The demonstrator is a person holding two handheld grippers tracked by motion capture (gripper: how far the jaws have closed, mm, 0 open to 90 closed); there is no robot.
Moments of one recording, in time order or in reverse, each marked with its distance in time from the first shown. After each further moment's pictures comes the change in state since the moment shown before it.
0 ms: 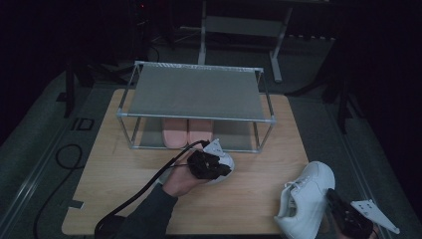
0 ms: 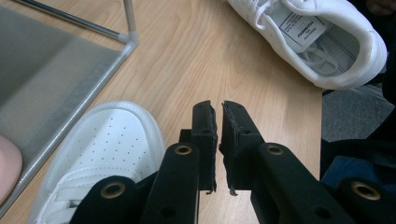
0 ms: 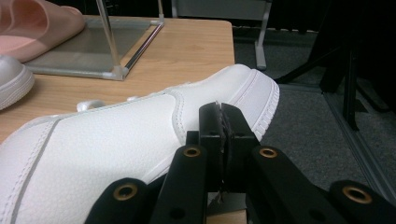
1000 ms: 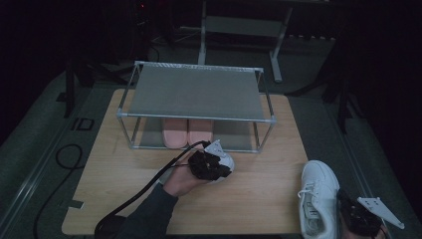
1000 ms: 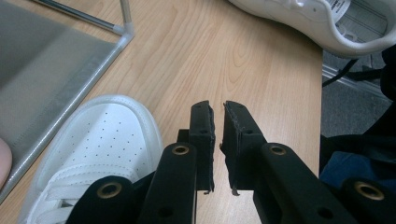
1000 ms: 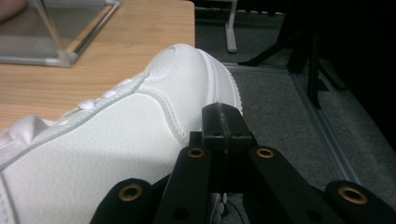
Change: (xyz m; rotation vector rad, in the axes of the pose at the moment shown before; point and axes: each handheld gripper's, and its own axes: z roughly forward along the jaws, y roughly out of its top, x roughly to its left) left arm 0.002 -0.001 0.006 0.017 -0.016 -0.015; right arm -0.022 0.000 0.006 0.075 -0.129 0.003
